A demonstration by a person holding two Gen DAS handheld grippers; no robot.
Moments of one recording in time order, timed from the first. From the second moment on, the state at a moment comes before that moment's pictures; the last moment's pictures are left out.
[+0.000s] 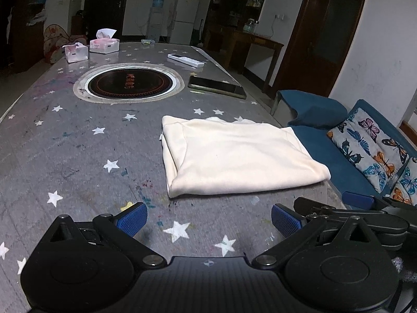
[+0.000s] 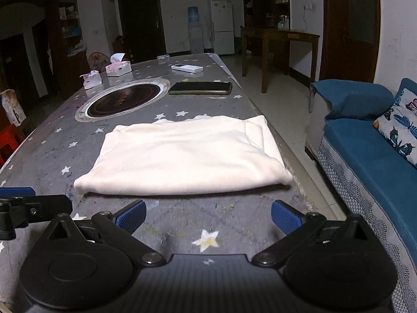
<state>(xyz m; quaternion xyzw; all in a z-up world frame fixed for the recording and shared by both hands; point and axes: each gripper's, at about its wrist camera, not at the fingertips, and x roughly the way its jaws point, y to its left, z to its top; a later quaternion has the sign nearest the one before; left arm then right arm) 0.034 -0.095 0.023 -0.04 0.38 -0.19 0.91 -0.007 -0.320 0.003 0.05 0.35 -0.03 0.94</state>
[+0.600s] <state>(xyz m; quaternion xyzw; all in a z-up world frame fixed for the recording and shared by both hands) 0.025 -0.109 0.016 -0.03 0.39 -0.20 0.90 -0.017 -0.320 0.001 0.05 0.35 -0.03 0.93</state>
